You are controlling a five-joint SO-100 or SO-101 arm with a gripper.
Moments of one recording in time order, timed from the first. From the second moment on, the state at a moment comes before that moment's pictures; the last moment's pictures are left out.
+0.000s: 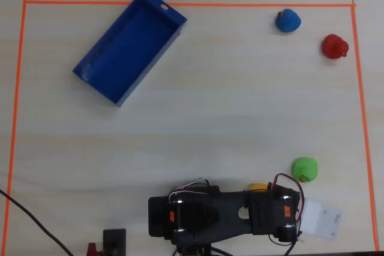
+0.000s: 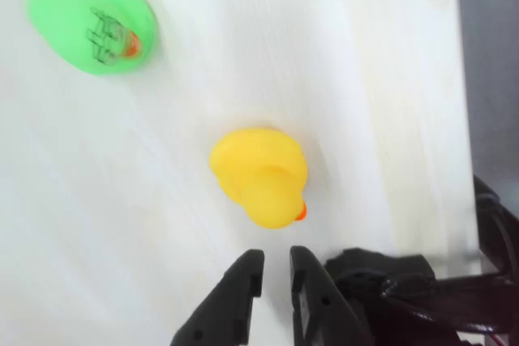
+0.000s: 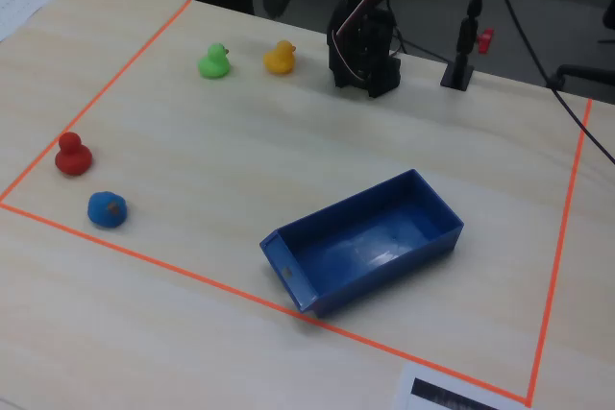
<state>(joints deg) 92.5 135.9 125.6 84.1 -67.6</state>
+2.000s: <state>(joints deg) 96.7 104.8 118.7 84.3 -77.0</state>
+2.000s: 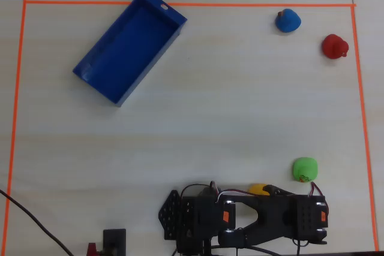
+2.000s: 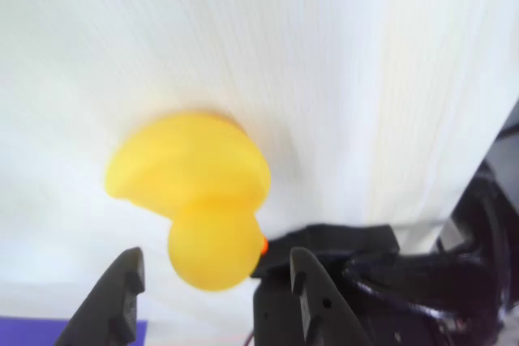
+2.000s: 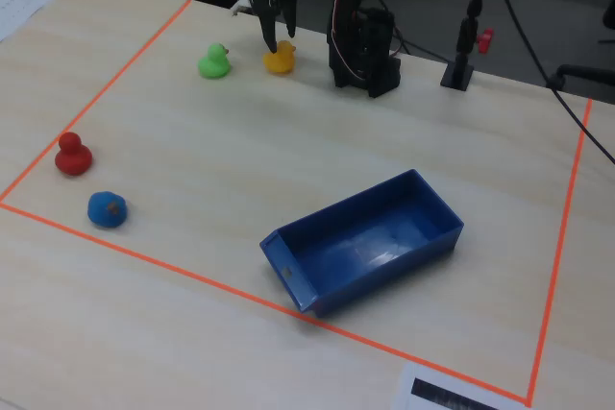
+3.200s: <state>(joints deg) 57.9 119.4 100.1 81.7 -68.7</state>
